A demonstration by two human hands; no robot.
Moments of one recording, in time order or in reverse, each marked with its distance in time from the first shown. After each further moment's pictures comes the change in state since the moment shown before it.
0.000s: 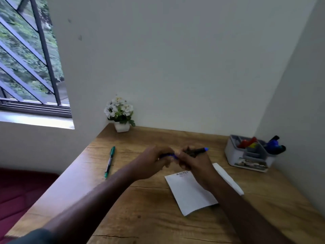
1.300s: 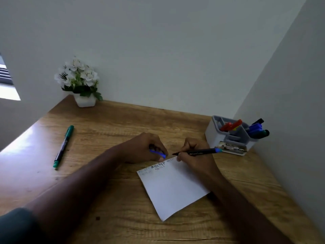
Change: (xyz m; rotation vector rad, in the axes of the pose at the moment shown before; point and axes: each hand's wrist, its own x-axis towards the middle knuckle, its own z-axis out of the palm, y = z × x) left_hand 0.063 -0.062 0.061 -0.055 -0.270 -0.031; right_hand -0.011 0.038 -0.067 -0.478 0.181 -0.019
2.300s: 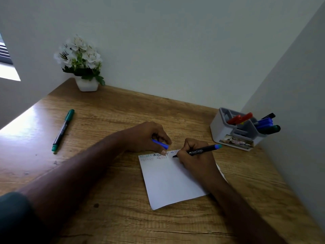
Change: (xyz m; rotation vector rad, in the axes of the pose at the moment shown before) left_hand 0.003 -0.002 0.000 0.016 -0.065 -0.067; right_hand -0.016 0.001 0.011 -0.093 -0.030 0.060
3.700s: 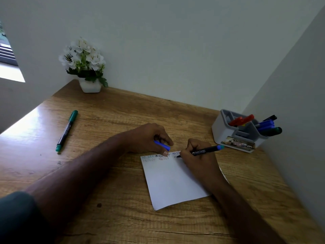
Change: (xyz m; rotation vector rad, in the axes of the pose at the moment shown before) left_hand -0.002 0.004 0.001 -0.003 0.007 -0.006; right_hand 0.003 0.004 0.001 0.012 0.051 -0.030
